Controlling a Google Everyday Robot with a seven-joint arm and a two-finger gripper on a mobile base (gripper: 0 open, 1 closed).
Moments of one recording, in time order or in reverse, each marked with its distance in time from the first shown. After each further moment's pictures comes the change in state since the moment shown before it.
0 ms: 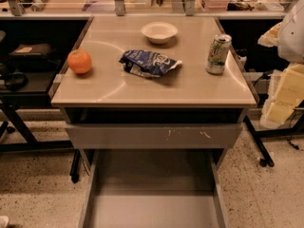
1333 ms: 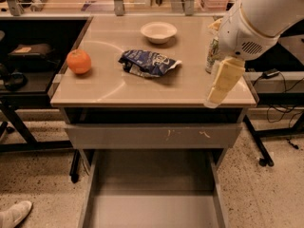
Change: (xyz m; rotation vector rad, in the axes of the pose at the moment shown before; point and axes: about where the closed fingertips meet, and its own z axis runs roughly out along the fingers) arm -0.091 -0.043 0.052 0.056 -0.207 -0.135
